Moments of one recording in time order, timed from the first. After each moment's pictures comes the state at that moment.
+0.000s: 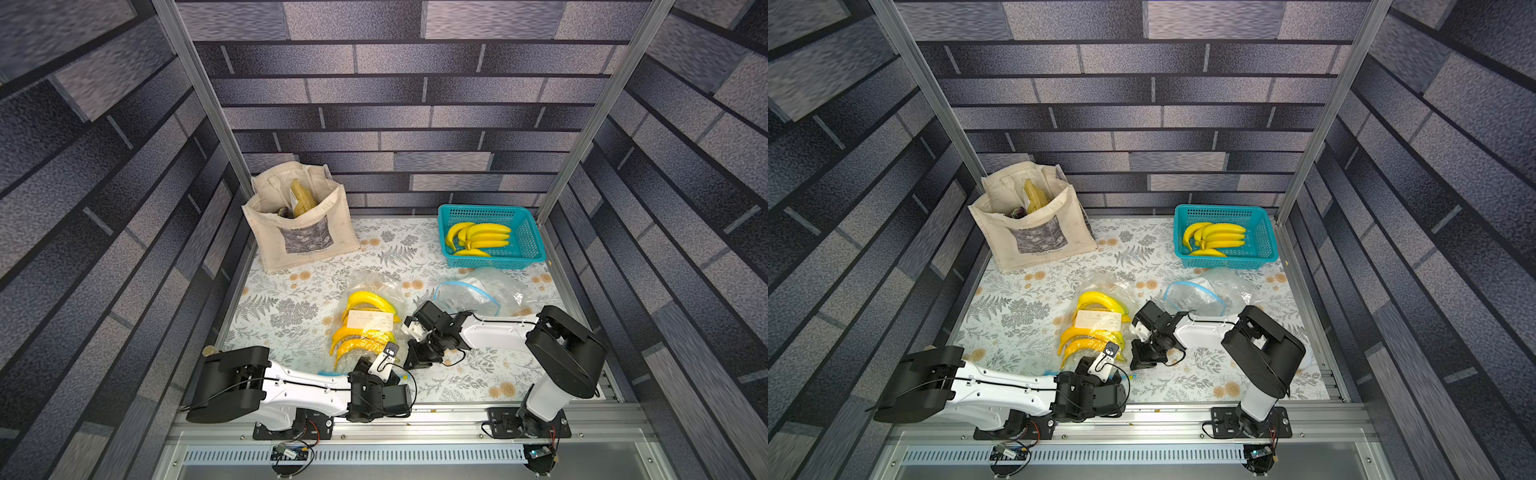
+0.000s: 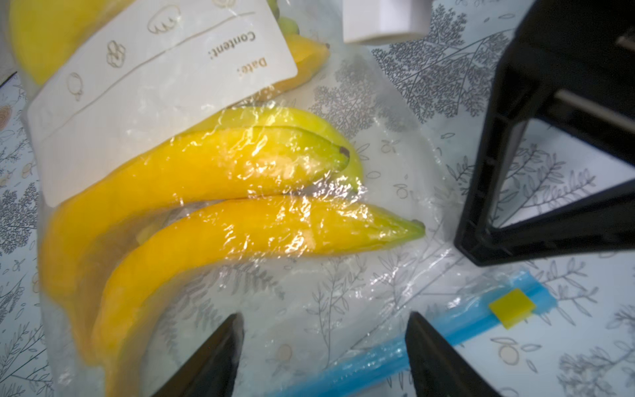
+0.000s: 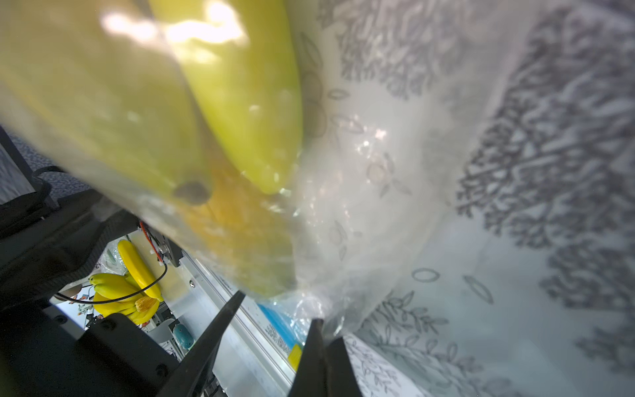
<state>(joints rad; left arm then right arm) -1.51 1.34 0.54 -0.47 -0.72 -0.82 0.92 1.67 0.81 -0.34 -0.60 0.70</state>
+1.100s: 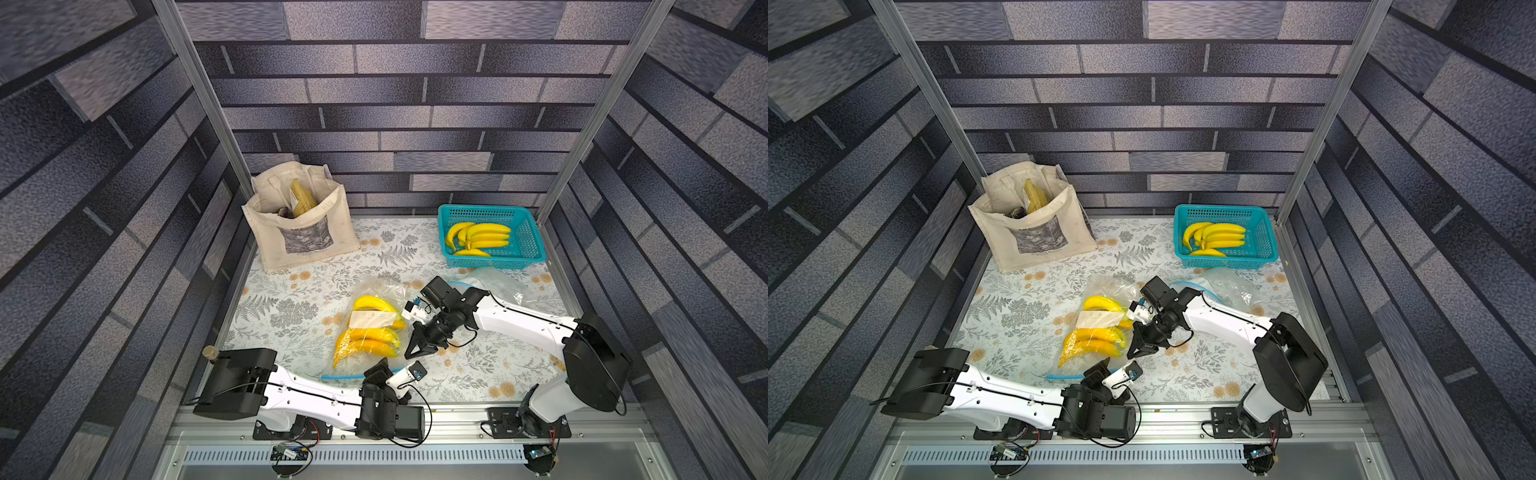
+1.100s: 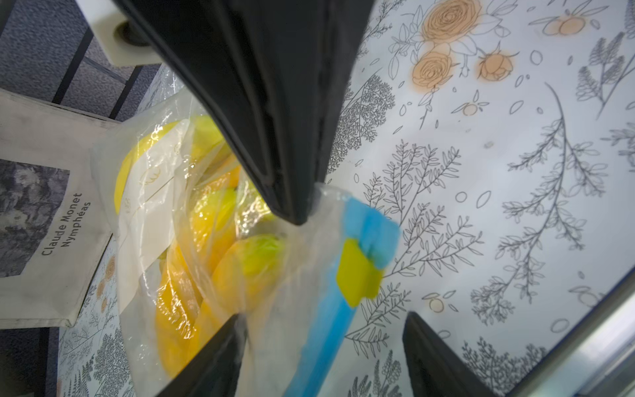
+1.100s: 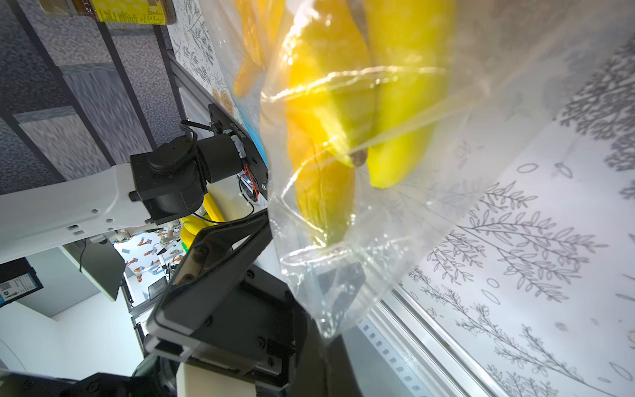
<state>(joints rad) -1.65 1.41 0.69 -0.60 -0.85 -0.55 0.83 1.54 1.01 -0.70 -0.82 0.59</state>
